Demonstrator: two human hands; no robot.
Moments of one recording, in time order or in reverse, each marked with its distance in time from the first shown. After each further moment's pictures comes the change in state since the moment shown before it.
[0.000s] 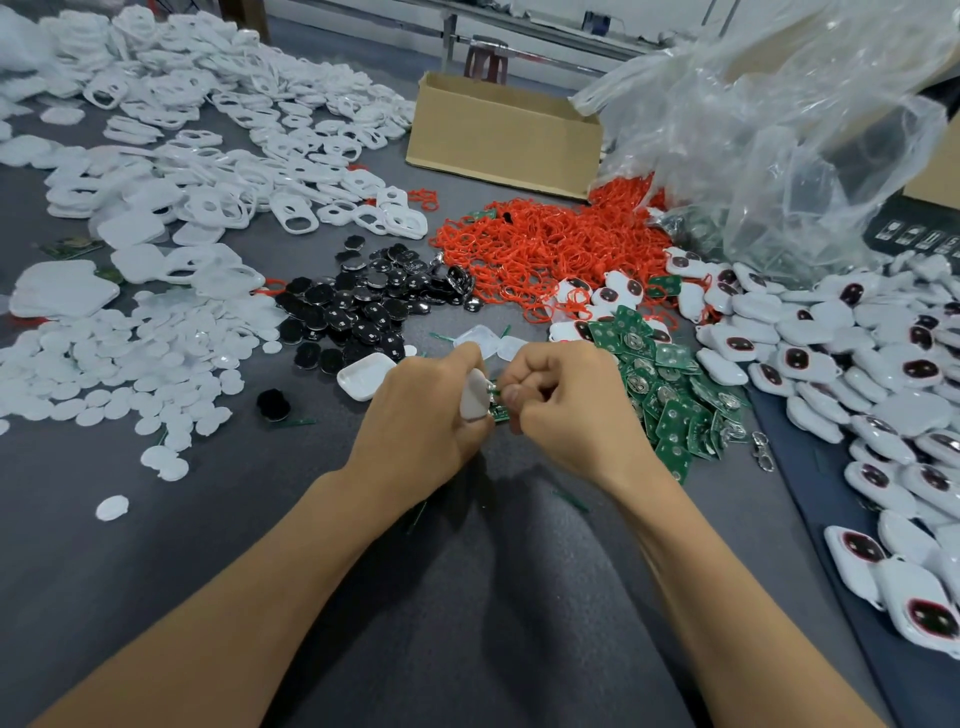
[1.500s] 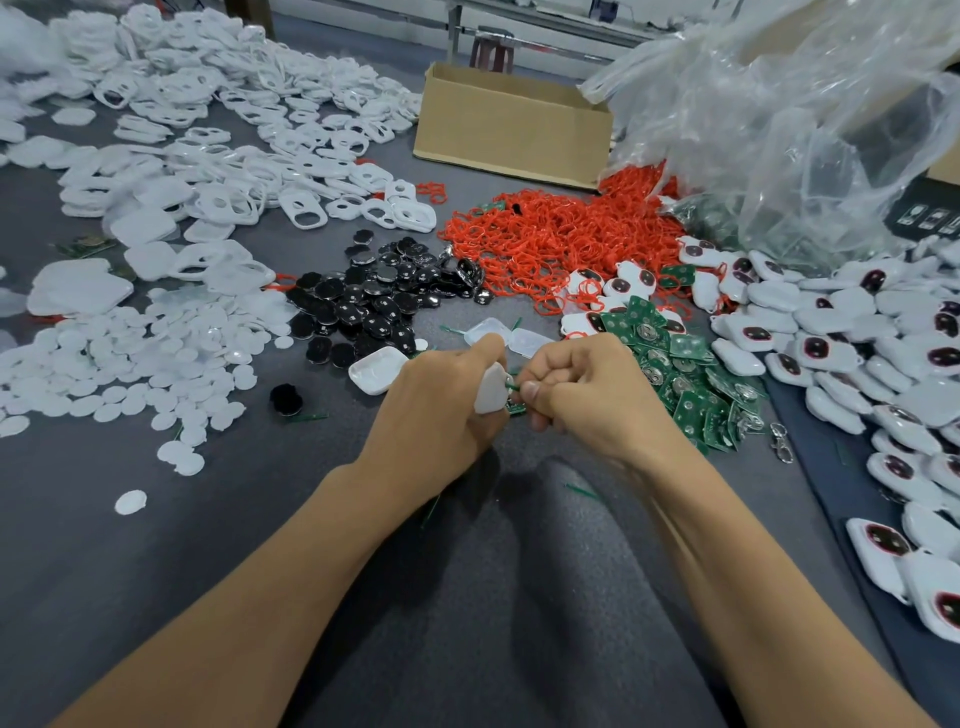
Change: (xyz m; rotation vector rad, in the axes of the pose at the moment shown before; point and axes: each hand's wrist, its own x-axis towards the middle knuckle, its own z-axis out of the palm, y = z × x) left_hand 0.003 -0.005 0.003 0.070 0.054 0.184; right_hand 0.005 0.007 -0.004 0.167 -0.104 0.122
